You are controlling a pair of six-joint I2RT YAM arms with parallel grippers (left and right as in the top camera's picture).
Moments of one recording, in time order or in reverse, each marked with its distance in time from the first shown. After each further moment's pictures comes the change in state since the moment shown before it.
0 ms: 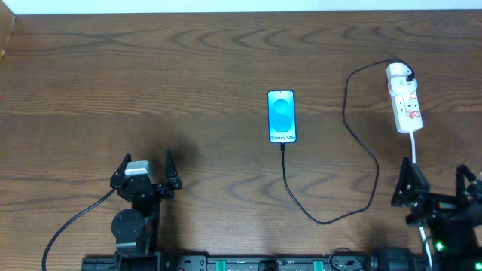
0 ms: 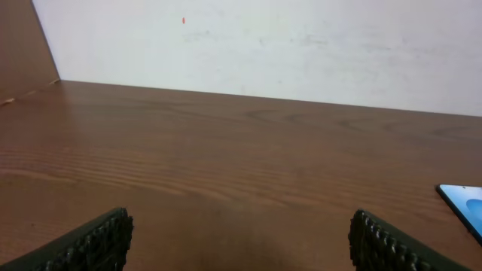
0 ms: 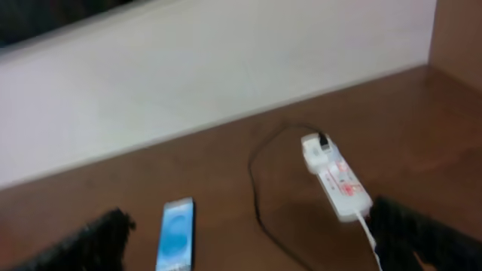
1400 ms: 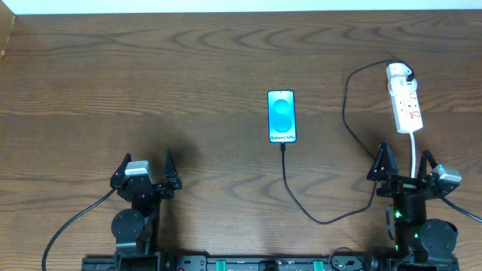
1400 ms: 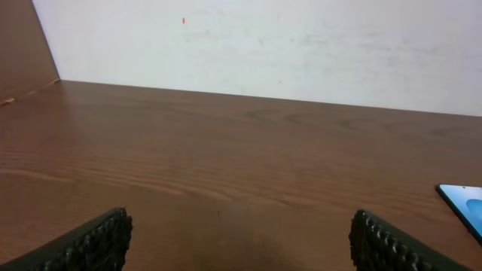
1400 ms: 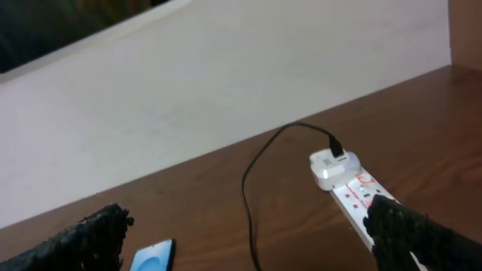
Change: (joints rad) left arm 0.000 0.000 0.000 0.000 0.000 0.000; right arm -0.042 -0.287 -0.766 0.705 0.001 0.087
